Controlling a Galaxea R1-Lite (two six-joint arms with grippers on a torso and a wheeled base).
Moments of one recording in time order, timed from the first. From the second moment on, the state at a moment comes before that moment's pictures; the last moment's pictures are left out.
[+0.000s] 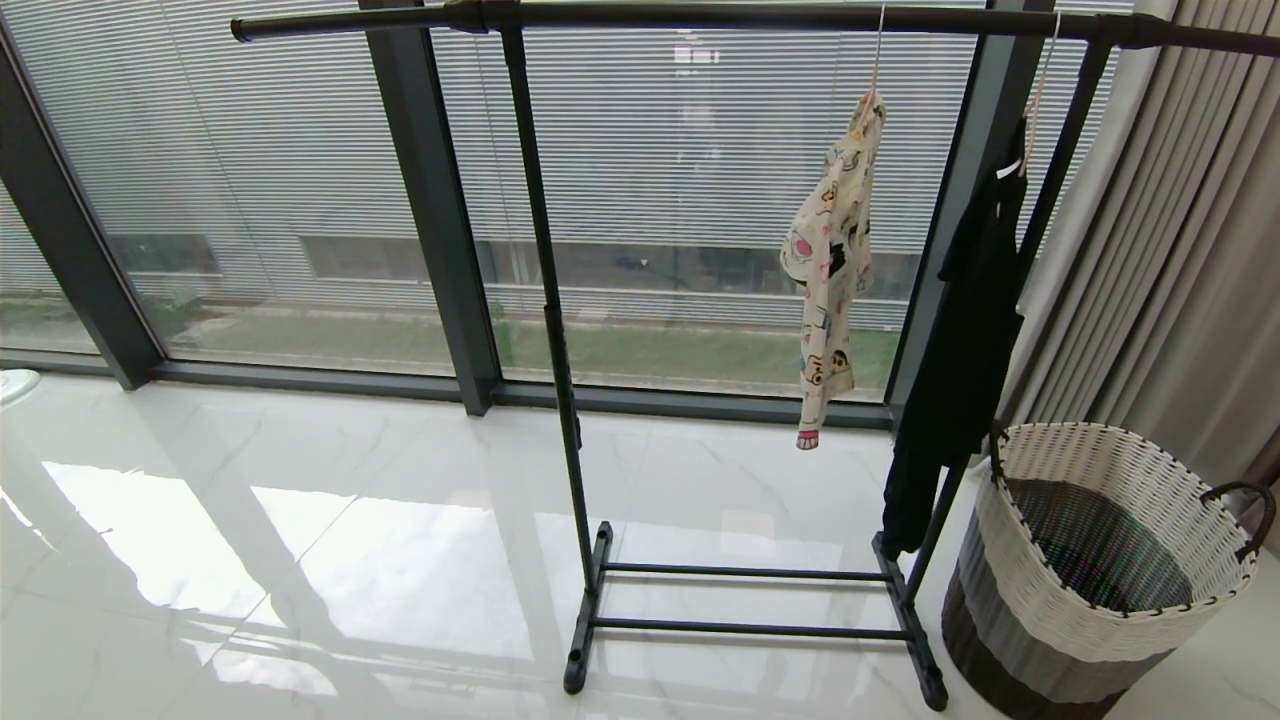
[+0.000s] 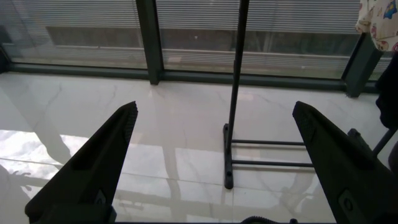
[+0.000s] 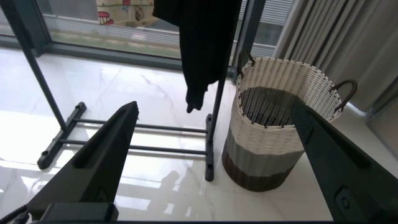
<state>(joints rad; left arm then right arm) -0.01 0.00 0.00 -0.01 -0.02 0.06 0.00 0.00 0.00 -0.01 0.06 -0.04</state>
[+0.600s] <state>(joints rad) -0.01 0.00 0.00 -0.01 -0.02 0.06 0.00 0.00 0.00 -0.01 0.06 -0.04</state>
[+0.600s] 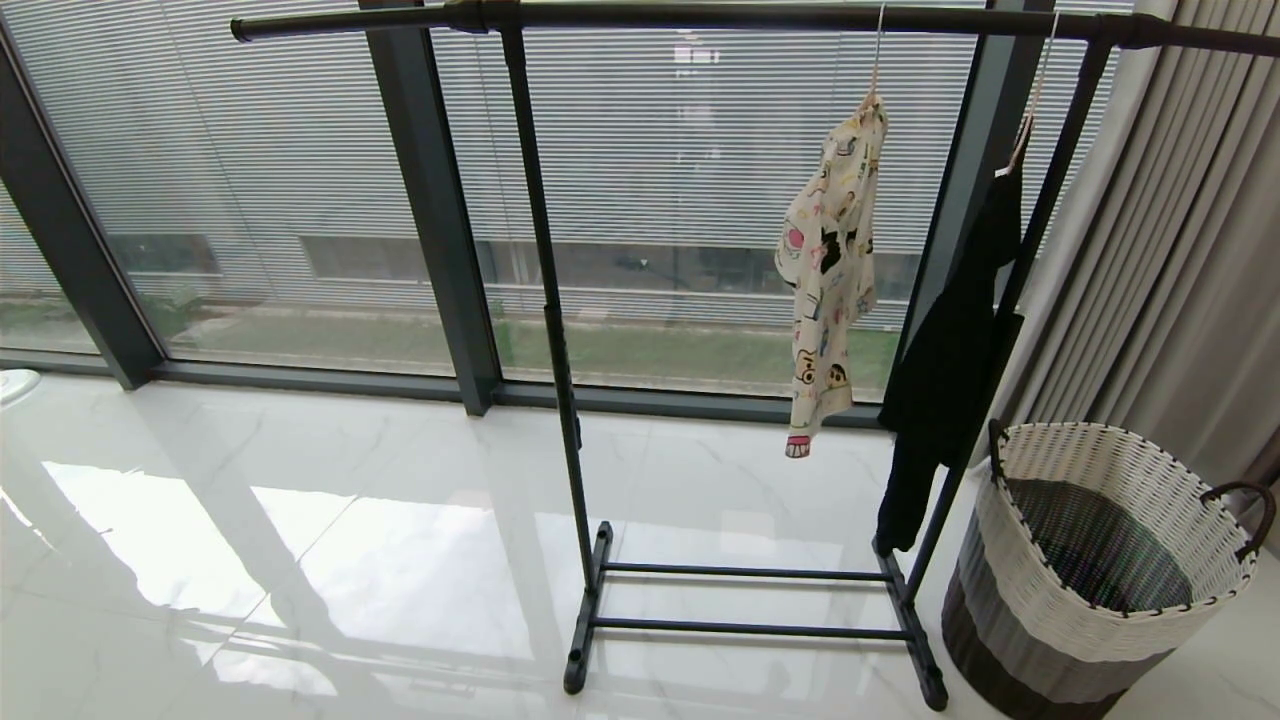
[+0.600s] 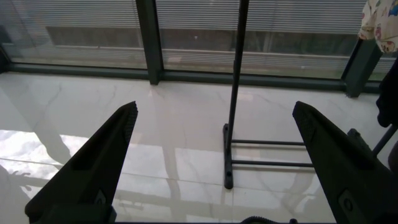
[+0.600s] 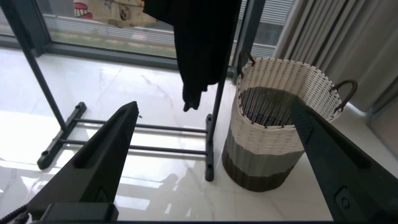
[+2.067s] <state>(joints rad) -0.01 0.00 0.00 -0.01 -0.02 0.06 0.00 0.00 0.00 -0.01 0.06 -0.04</state>
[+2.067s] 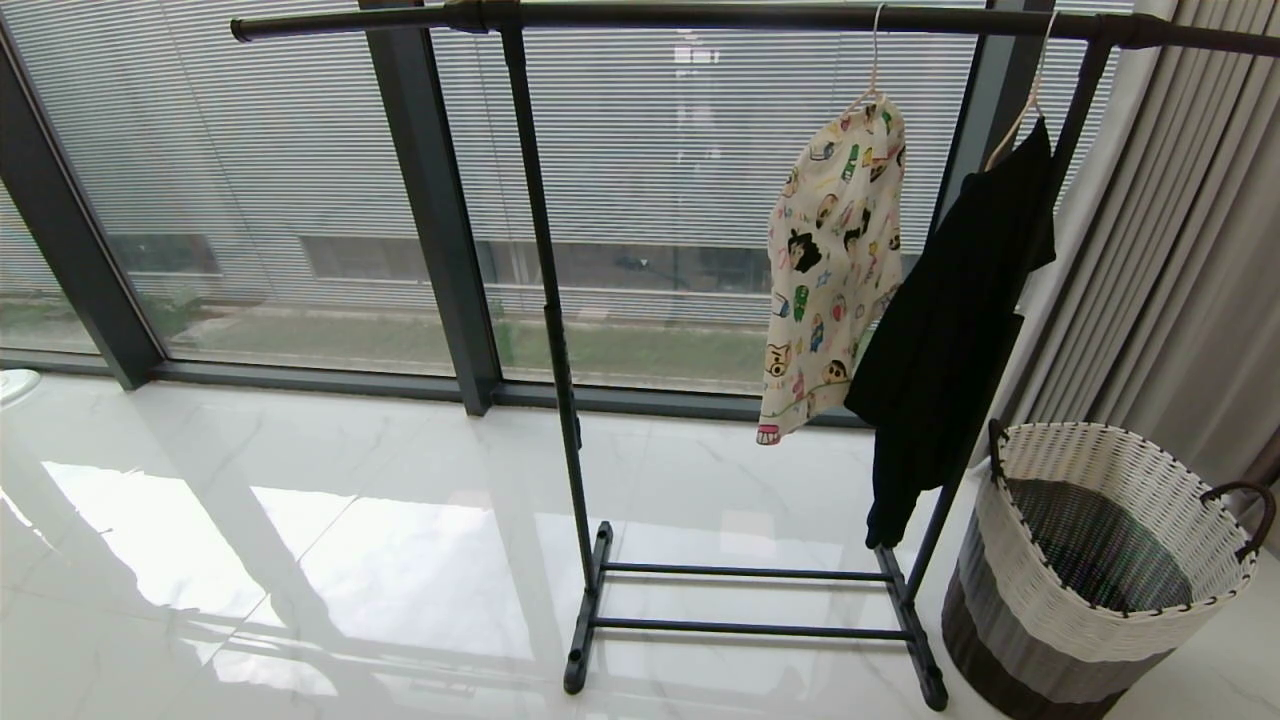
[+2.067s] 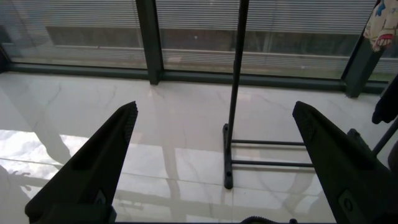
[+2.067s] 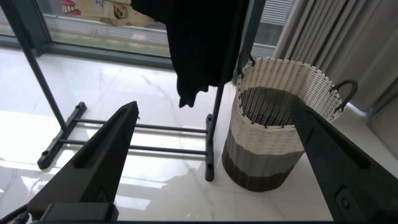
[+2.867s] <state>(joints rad) -0.01 0.00 0.00 -0.01 -0.02 0.06 0.00 0.00 0.00 -0.01 0.06 -0.04</state>
